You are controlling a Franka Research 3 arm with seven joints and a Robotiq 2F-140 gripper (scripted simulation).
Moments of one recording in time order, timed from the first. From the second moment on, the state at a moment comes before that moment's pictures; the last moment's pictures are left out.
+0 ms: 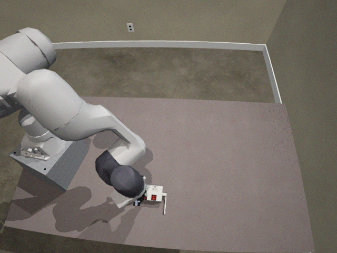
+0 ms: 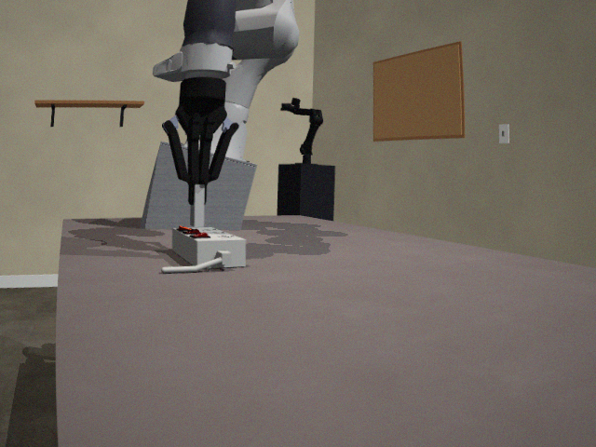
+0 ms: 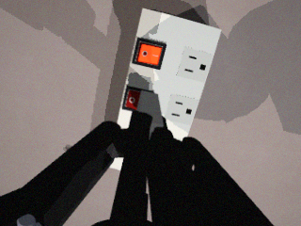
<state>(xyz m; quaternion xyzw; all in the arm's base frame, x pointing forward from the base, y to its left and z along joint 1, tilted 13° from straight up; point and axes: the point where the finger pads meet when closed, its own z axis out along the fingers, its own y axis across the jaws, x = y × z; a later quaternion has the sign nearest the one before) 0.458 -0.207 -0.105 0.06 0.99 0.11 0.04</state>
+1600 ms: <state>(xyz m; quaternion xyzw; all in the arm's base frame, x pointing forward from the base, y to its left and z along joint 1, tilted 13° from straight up) 0.458 -0.204 -0.113 0.06 0.99 0.11 0.04</state>
